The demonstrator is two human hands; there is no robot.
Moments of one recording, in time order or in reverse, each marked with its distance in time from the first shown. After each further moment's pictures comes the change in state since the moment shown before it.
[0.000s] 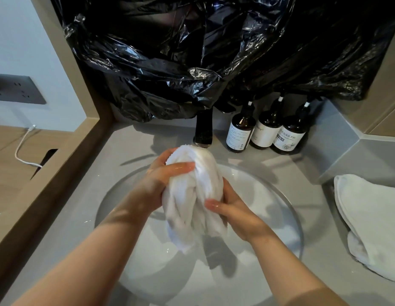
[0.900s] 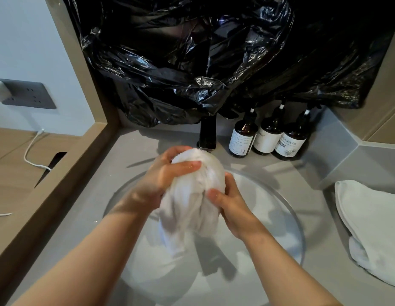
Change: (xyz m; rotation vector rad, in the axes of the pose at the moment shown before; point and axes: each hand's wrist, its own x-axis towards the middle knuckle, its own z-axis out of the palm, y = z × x) left_hand -0.019 0.028 0.020 0.041 0.074 0.096; right_hand 0.005 -0.017 0.023 0.120 0.125 -0.093
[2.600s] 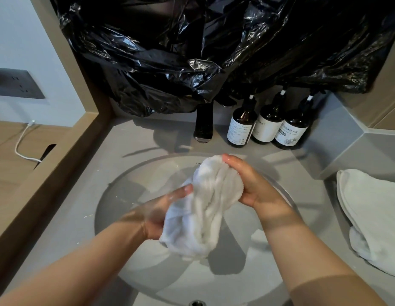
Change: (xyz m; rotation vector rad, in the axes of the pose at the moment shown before) left_hand -0.034 -0.035 0.006 -0.135 -0.186 -0.449; right_hand 0.035 -0.017 -0.042 0.168 -0.005 0.187
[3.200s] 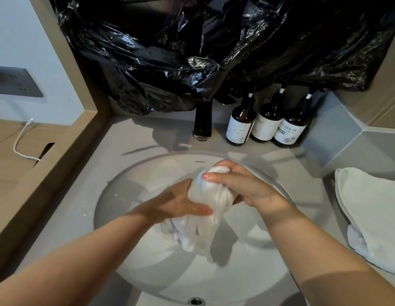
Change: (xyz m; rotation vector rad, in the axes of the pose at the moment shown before) left_hand 0.047 -0.012 -0.022 0.874 -0.087 0.202; right_hand -0.013 -0.002 0.008 -0.537 0.079 0.099
